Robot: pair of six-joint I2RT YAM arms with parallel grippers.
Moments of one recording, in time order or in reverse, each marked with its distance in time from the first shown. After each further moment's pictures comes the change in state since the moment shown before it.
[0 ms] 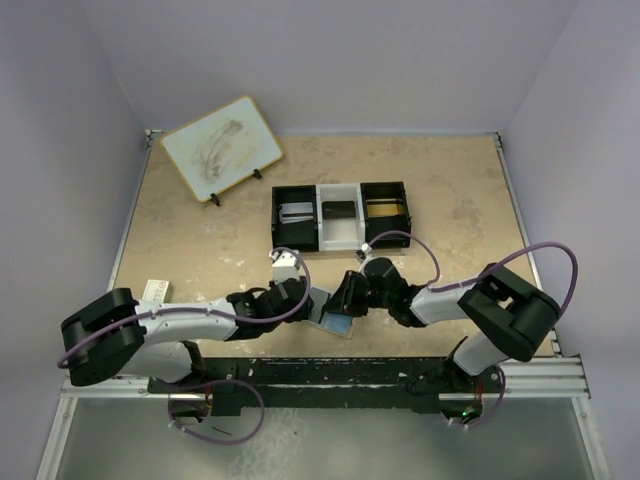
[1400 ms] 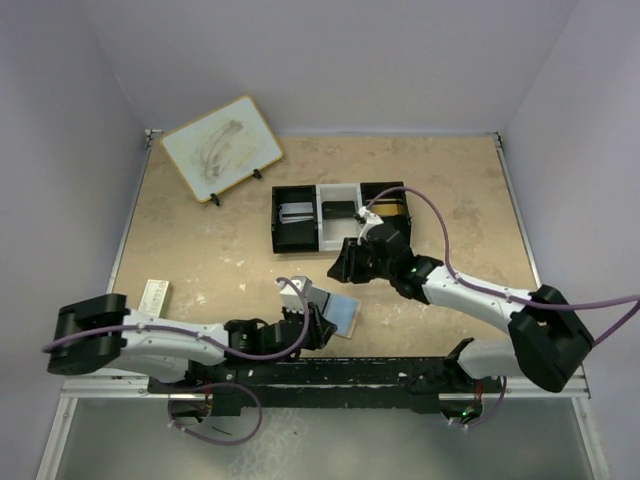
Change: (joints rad) left arm -0.320 0.002 -0.059 0.249 -0.088 -0.138; right arm -0.072 -0.204 0.313 -0.526 0.161 -0.413
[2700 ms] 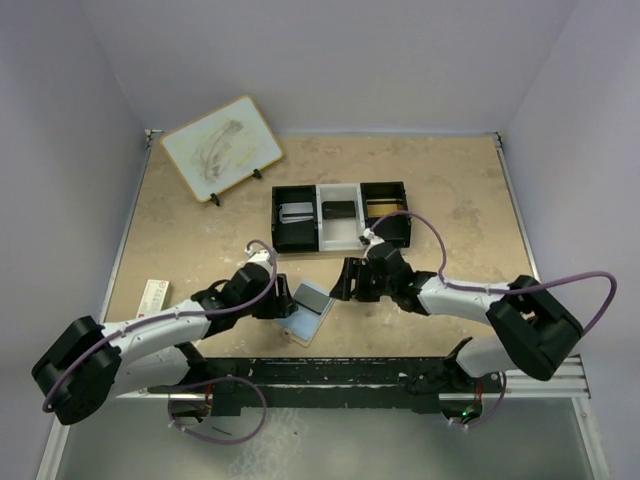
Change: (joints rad) left arm 0.647 -0.180 -0.063 -0.317 0.523 0.312; right arm 0.003 0.087 -0.165 0.146 -0.032 0.114
